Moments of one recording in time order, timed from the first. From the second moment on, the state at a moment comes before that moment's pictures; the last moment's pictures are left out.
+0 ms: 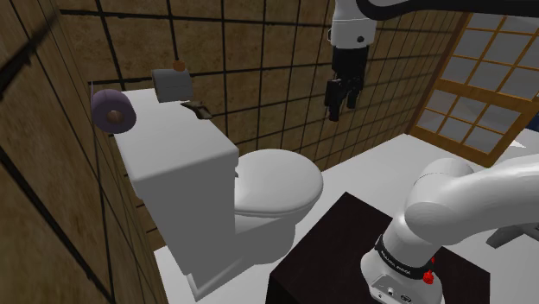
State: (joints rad) arm -0.01 -0.80 0.07 -2.35 -0.06 1.43 0.03
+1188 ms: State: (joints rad) arm -0.02 -0.31 0.26 -2.02 0.04 1.68 0.37
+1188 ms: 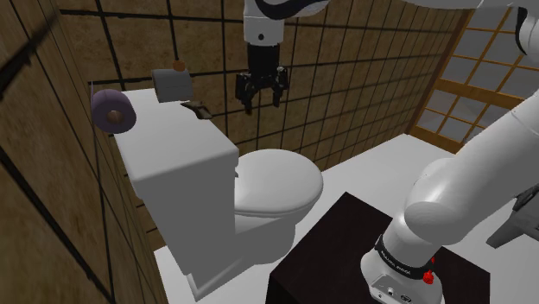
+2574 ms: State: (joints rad) arm 0.04 0.25 0.34 -1.47 -0.10 1.76 0.66
